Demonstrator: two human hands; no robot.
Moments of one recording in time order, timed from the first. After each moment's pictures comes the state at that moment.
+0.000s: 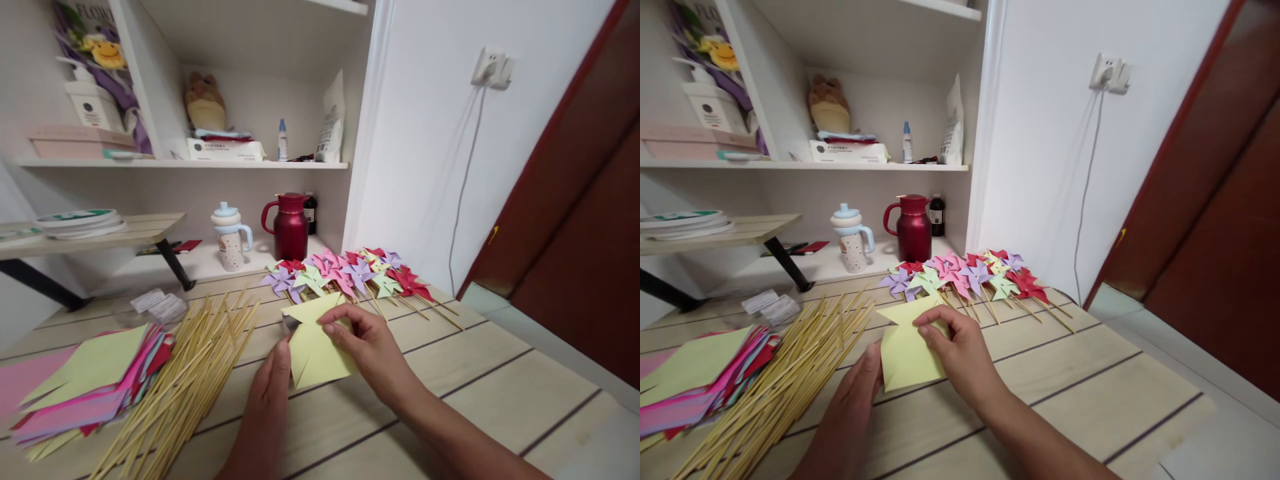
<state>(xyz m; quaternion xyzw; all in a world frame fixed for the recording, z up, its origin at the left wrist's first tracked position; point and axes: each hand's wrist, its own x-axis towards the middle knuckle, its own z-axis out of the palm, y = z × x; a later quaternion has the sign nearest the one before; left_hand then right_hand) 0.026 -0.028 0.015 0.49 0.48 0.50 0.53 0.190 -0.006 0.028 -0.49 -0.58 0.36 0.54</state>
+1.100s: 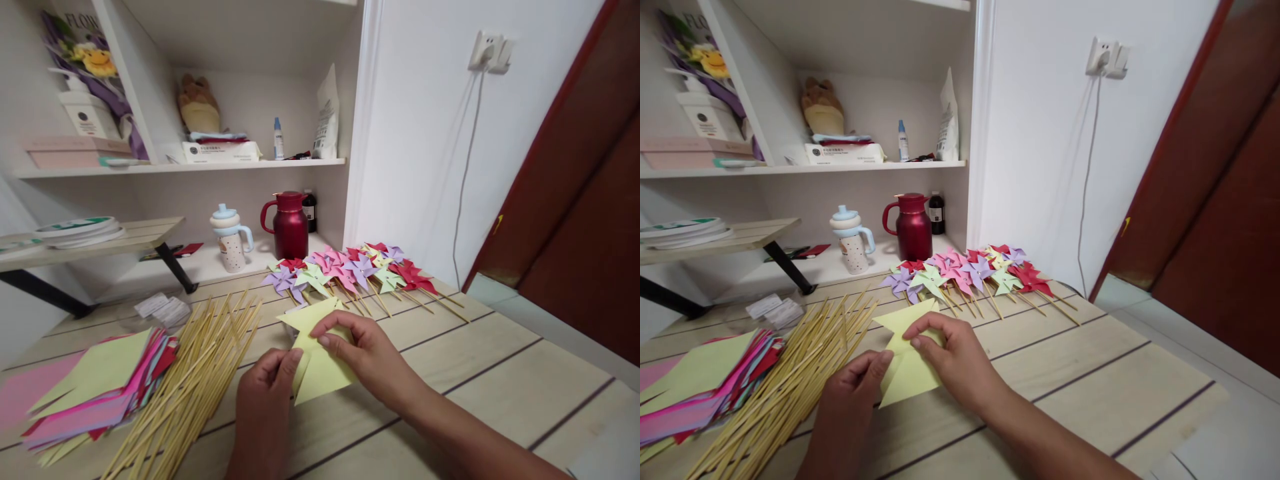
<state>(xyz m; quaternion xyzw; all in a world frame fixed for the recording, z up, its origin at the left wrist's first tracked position) 0.021 -0.018 0.004 0.54 0.54 0.49 0.42 0.188 -0.015 0.035 -0.45 -0.65 0.37 0.49</state>
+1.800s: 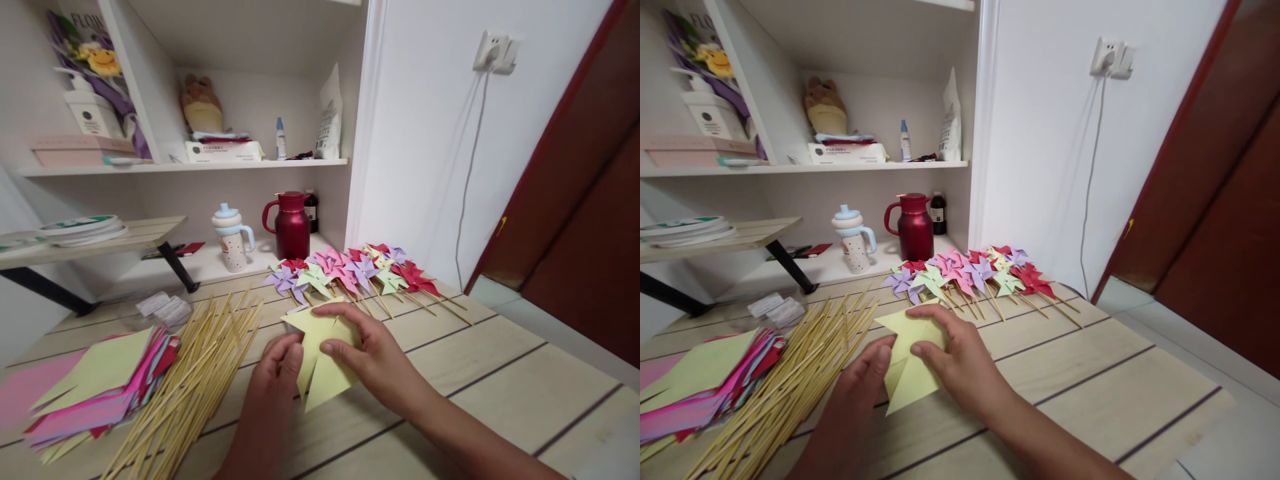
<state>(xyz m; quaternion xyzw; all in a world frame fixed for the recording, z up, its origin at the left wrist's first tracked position) 0.022 -0.019 0.016 0.53 0.47 0.52 0.48 0.188 -0.021 0.040 -0.46 -0.65 0.35 0.50</state>
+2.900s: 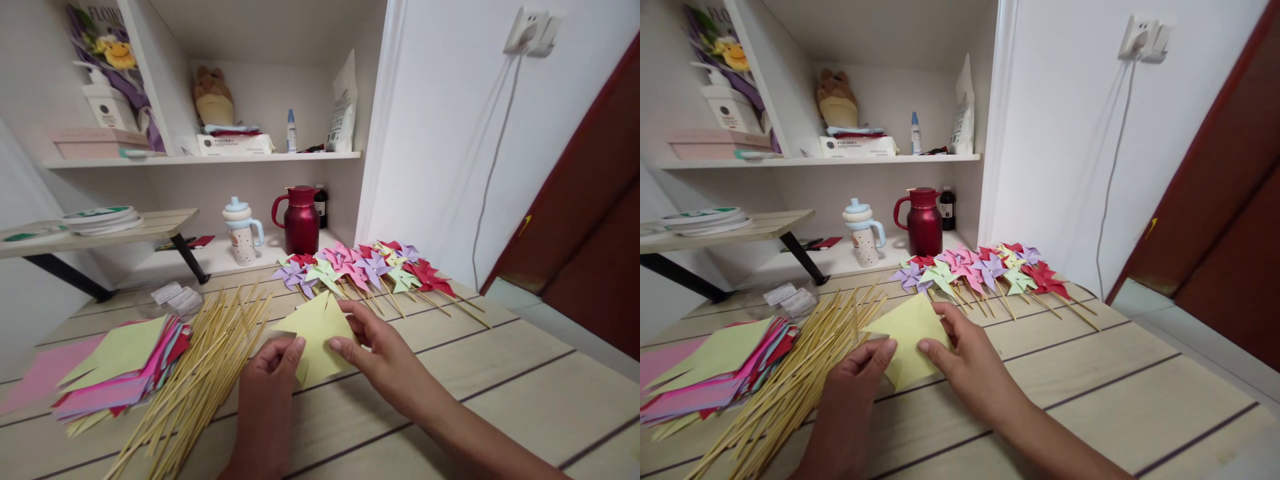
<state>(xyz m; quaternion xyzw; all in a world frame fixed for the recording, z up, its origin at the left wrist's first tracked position) 0.020 -0.018 0.010 0.45 0.52 0.56 0.47 0.185 -0.019 0.029 -0.40 -0.62 0.46 0.50</state>
